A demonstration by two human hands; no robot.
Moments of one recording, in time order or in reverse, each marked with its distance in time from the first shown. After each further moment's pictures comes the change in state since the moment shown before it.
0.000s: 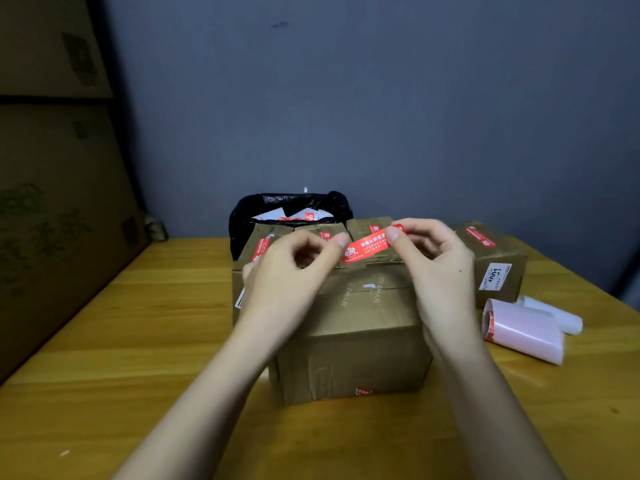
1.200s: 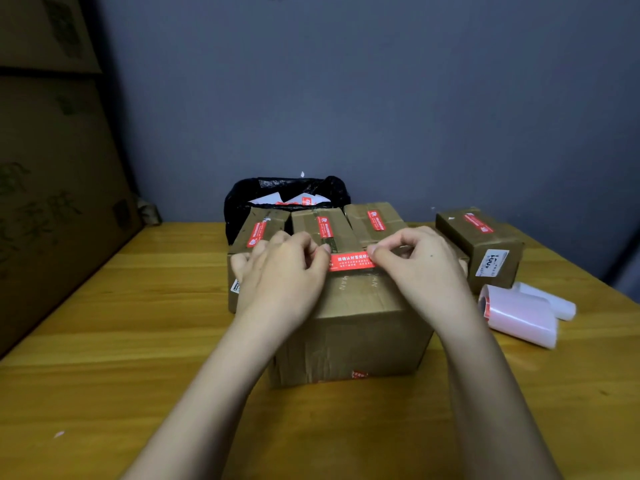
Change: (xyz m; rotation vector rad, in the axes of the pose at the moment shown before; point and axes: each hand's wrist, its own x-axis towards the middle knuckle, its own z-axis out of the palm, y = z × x) left_hand -0.001 -0.012 0.009 0.525 -0.058 -0.119; right_hand -0.005 -0.007 -0.004 -0.788 -0.231 0.161
